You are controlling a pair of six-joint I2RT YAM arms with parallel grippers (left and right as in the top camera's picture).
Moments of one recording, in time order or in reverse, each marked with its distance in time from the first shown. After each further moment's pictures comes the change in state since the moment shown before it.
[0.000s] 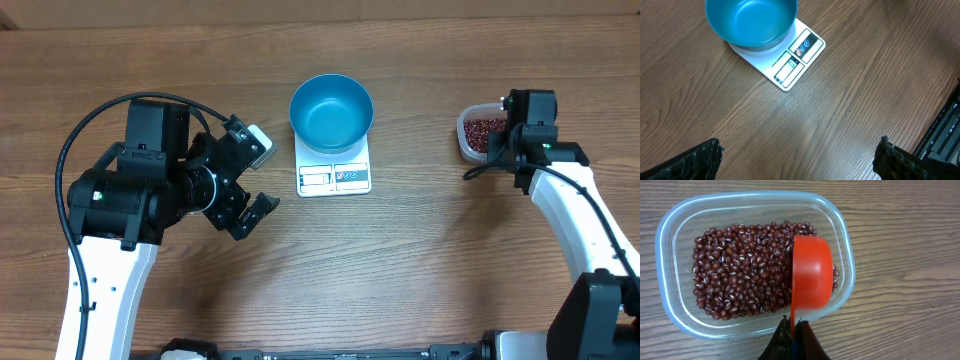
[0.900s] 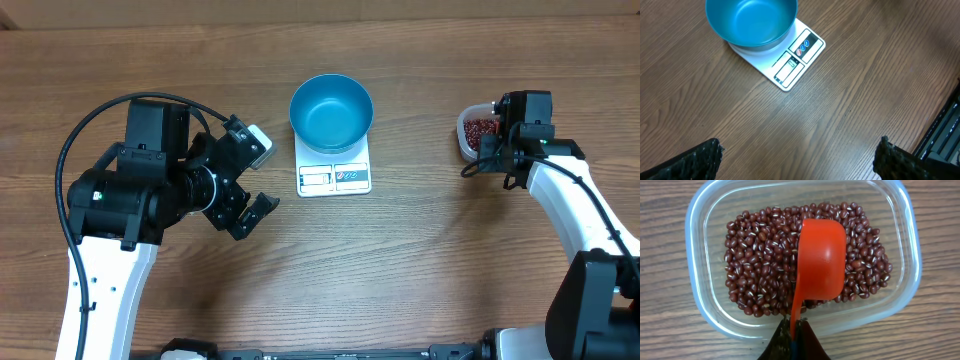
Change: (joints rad) left arm 0.000 0.000 0.000 0.000 0.000 0.000; right arm -0.012 0.066 0.003 -0.002 -0.161 0.040
